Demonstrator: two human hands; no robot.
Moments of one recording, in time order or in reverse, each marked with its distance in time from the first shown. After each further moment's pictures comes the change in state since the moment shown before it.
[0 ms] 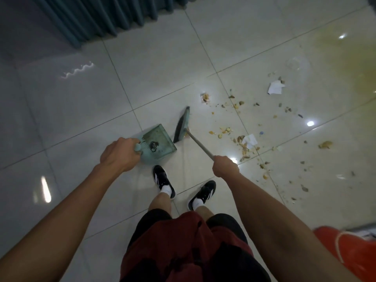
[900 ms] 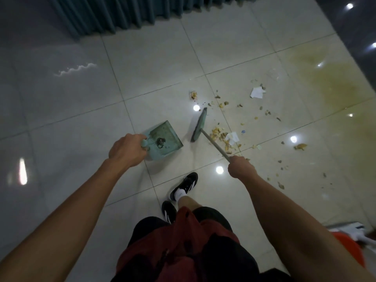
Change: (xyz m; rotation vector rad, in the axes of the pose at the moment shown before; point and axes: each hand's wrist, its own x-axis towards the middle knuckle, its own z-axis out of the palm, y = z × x) left_hand -0.133 0.061 0.089 -0.178 0.064 0.033; right_hand -0.091 0.157 0.052 -0.067 0.162 0.082
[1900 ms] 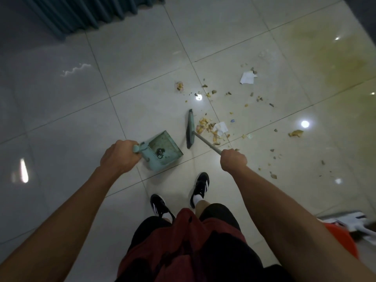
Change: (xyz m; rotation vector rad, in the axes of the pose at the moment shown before) left_hand -0.022 0.154 0.055 0.058 -0.056 -0.058; right_hand 0.042 0.139 -0.019 -0.185 -0.025 -0.123
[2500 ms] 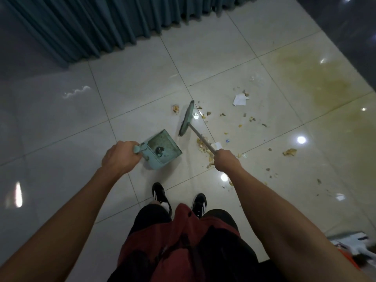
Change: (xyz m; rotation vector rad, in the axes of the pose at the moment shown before) left_hand 0.041 0.048 -0.052 0.021 0.096 0.034; right_hand 0.049 0.012 -0.065 0.387 0.029 0.029
